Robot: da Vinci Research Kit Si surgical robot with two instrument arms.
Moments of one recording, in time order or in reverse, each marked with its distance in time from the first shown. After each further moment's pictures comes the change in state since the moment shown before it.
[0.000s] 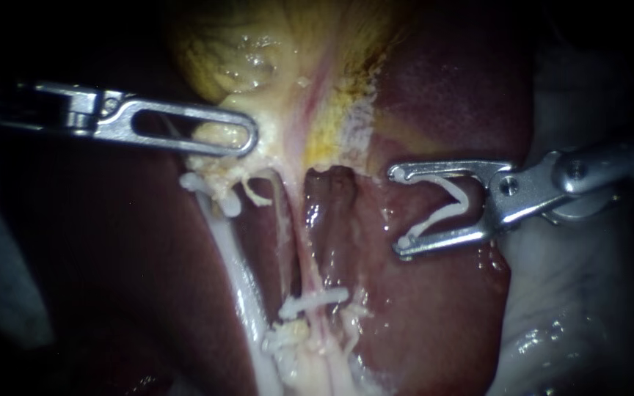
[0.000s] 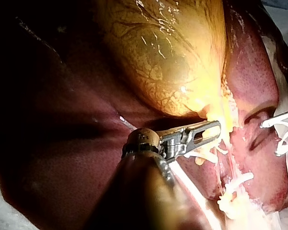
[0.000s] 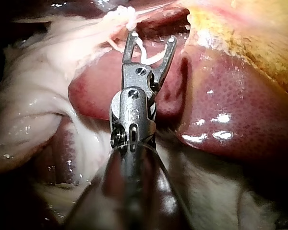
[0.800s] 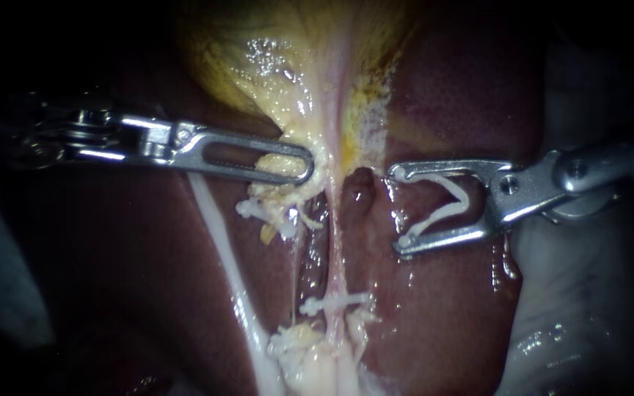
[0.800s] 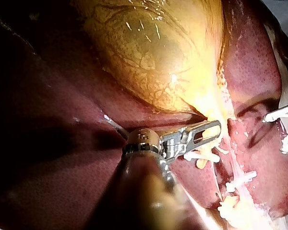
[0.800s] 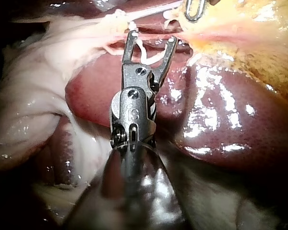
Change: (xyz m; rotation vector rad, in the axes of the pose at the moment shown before) right arm 0.000 0.000 0.000 0.003 0.001 0.001; left arm 0.003 0.004 0.010 0.009 0.043 0.035
